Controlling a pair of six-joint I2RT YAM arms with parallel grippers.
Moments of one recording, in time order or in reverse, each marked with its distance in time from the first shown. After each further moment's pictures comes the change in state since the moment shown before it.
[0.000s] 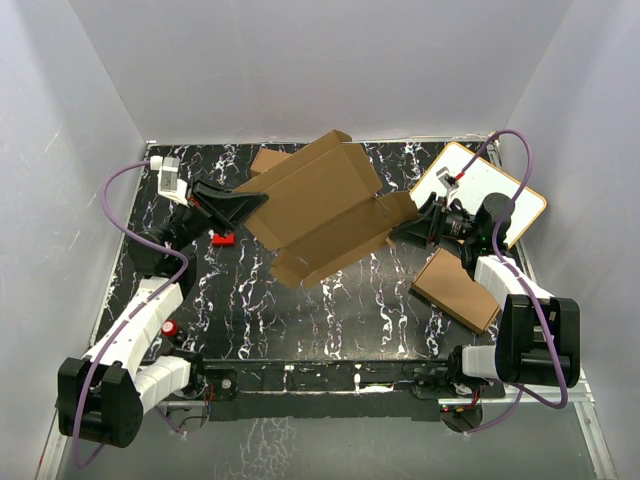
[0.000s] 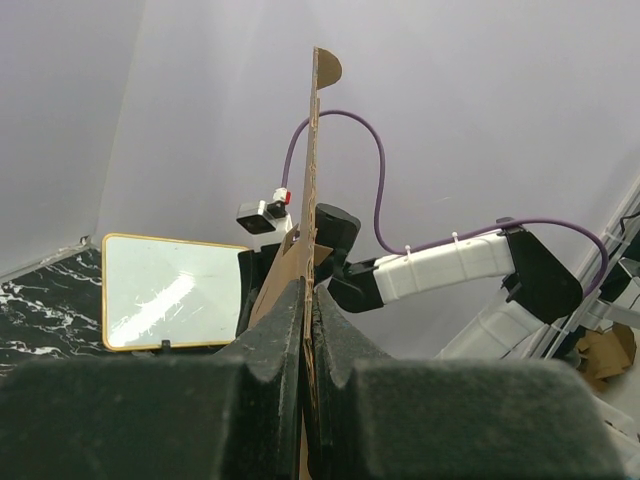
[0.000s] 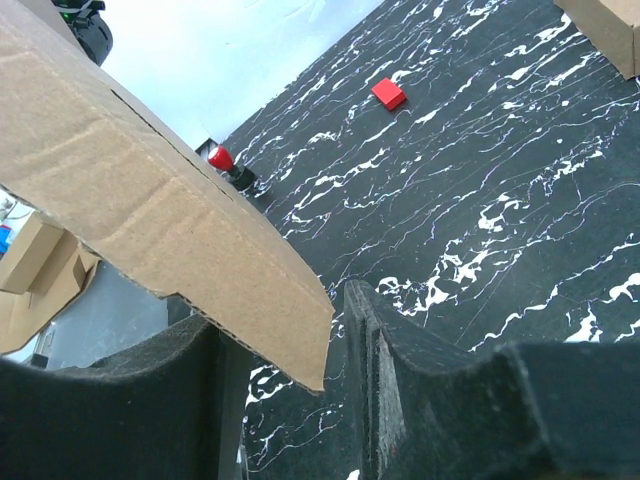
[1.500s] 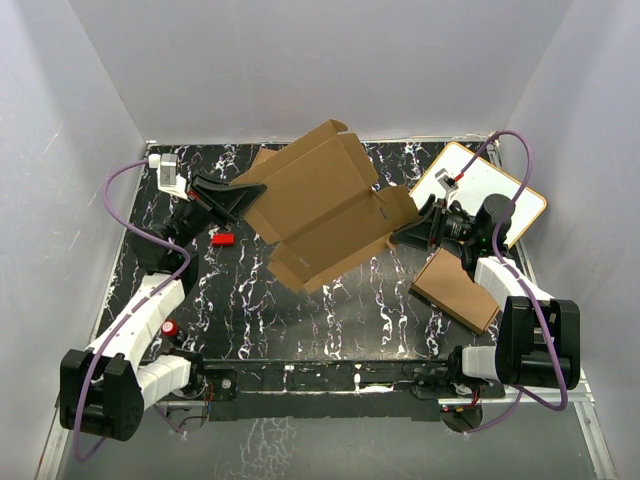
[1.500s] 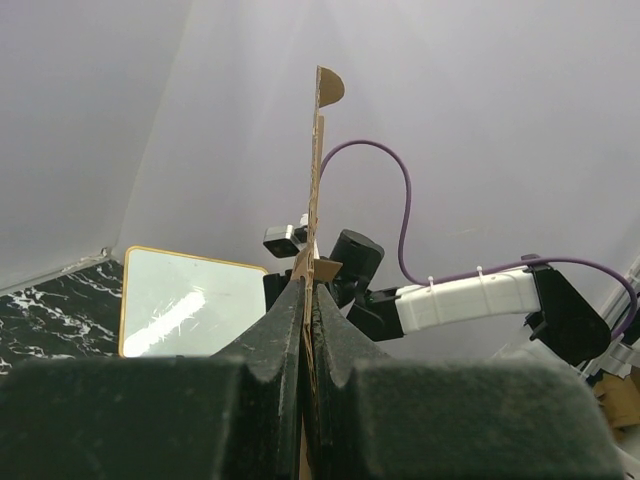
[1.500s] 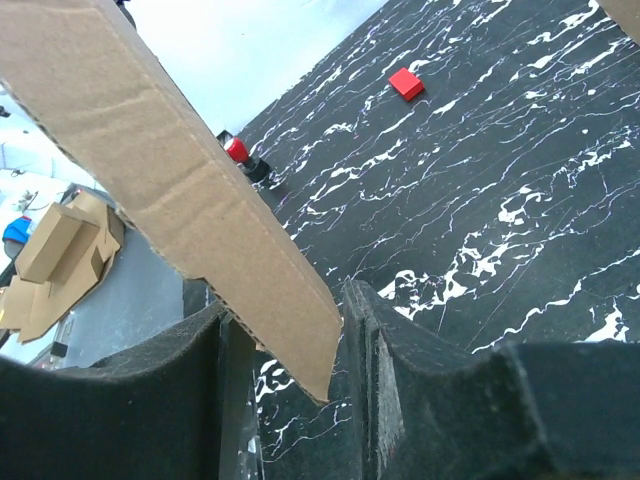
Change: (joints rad) left arm 0.000 0.035 0.000 0.002 -0.088 0.011; right arm 0.001 -0.010 -0.008 0.014 -0.035 0.034
